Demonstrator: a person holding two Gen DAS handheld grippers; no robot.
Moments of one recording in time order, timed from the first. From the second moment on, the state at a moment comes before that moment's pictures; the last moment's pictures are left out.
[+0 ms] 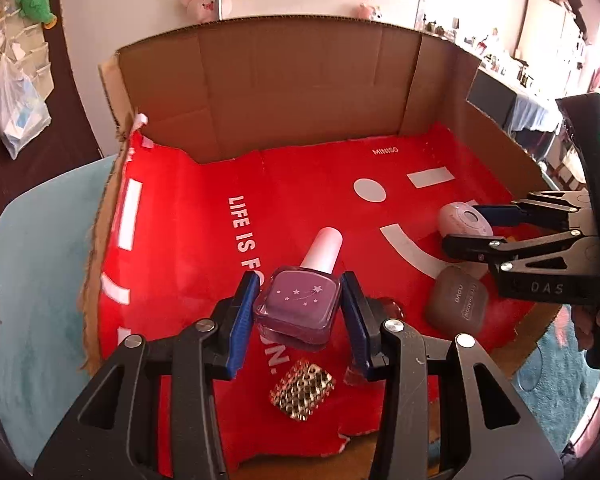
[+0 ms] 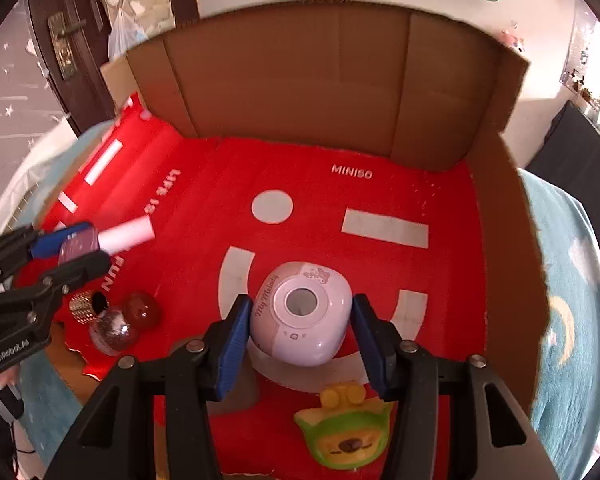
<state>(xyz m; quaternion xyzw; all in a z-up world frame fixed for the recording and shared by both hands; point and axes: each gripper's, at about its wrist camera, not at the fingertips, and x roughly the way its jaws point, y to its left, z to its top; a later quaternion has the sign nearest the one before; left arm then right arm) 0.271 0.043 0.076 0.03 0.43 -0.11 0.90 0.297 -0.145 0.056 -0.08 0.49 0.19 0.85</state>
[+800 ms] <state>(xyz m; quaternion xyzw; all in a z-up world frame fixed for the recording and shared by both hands) 0.288 0.034 0.051 0.05 0.48 -0.12 0.87 0.304 -0.137 0.044 -0.10 0.51 0.18 0.84</state>
